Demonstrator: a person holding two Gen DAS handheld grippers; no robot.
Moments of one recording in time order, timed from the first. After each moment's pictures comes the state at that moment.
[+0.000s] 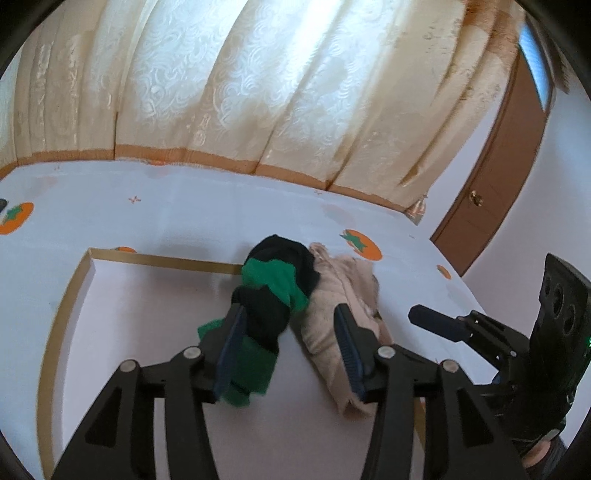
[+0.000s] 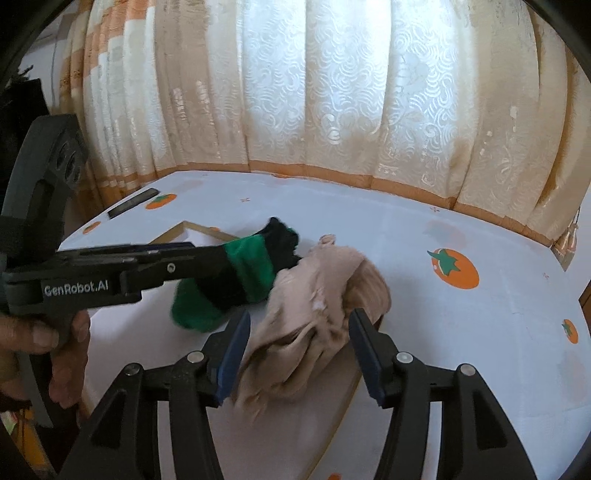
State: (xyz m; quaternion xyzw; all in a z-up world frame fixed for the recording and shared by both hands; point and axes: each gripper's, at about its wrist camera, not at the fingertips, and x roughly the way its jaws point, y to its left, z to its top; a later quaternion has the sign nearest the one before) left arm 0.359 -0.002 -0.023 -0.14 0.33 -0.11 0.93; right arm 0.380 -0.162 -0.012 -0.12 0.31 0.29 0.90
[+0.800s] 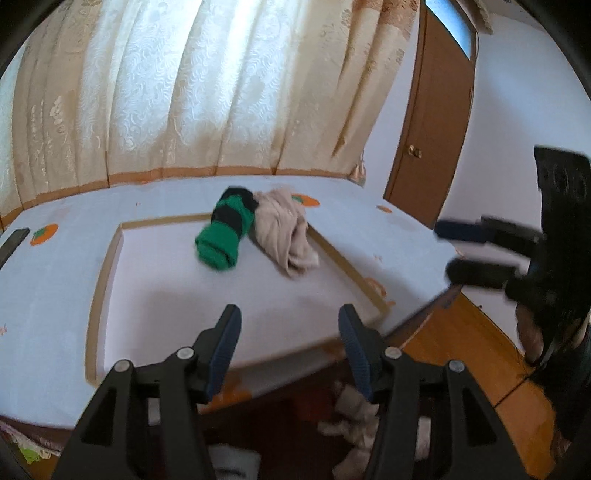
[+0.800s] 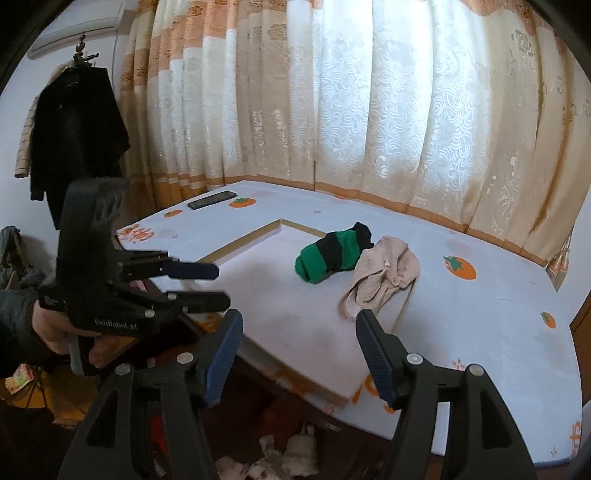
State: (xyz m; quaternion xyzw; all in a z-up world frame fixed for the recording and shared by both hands) left arm 0.188 -0.007 -0.022 -0.04 0.30 -0.18 0.94; right arm 0.208 -0.193 0.036 -0.14 0.27 0.36 0.88
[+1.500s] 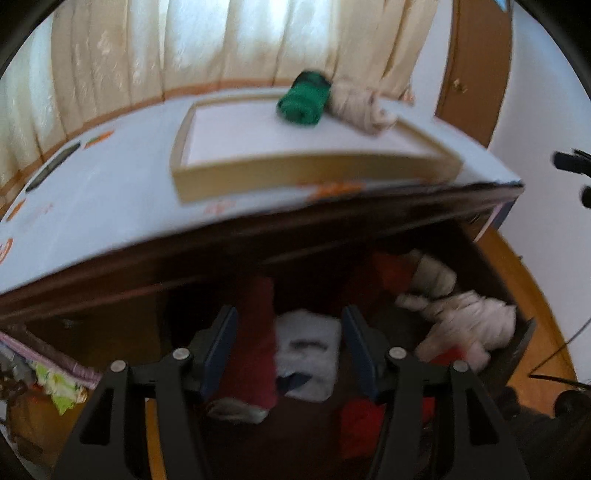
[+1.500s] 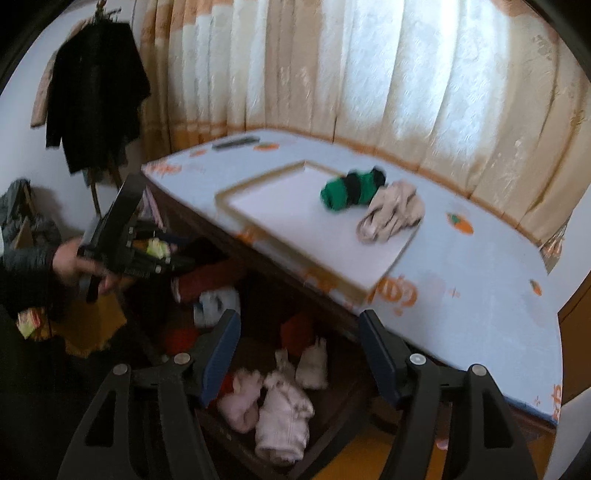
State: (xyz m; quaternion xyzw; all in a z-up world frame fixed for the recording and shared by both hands) left arm 0.129 0.052 -0.119 0.01 0.42 -0.09 0.90; right arm 0.135 -0.223 0.013 -0.21 0.34 0.36 0.84
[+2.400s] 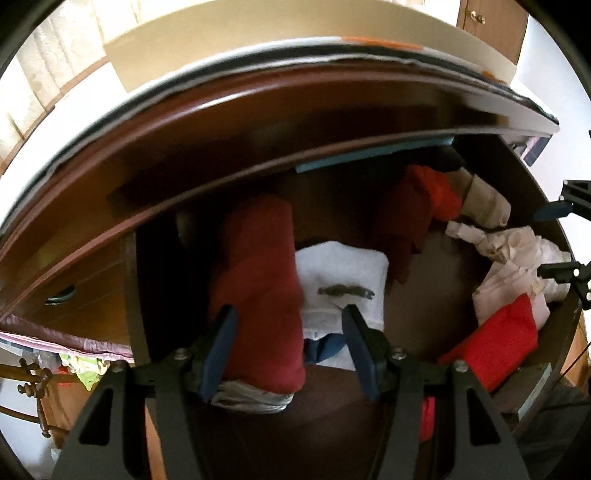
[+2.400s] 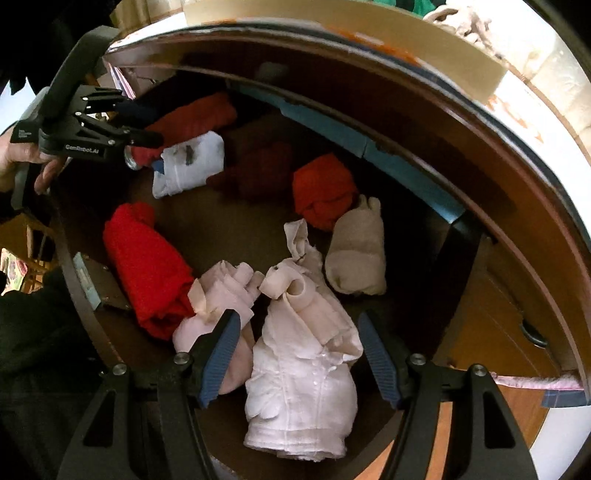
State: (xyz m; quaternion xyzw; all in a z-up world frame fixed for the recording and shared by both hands) left arm 0.159 0.046 -0.180 0.06 0.53 -0.06 0.84; right arm 0.173 -0.192 -0.162 -0.27 0.52 0.32 0.74
